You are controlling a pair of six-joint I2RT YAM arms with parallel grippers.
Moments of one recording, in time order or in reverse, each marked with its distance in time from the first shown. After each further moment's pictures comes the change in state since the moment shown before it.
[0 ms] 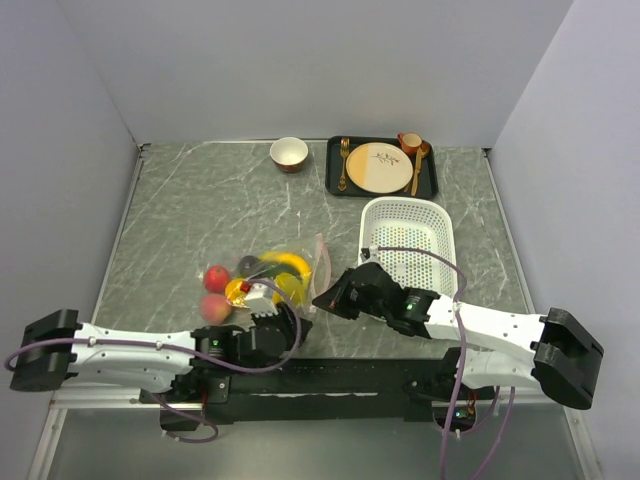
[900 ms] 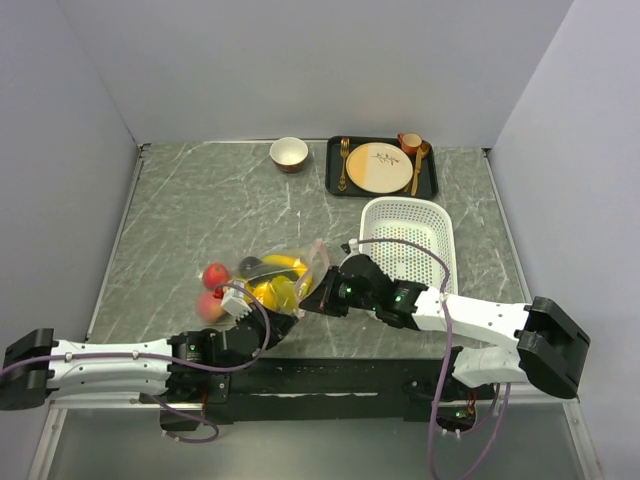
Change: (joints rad) left arm 0.064 -0.239 -0.179 0.090 0.032 -0.204; right arm -0.014 0.104 0.090 0.036 -0.165 -0.113
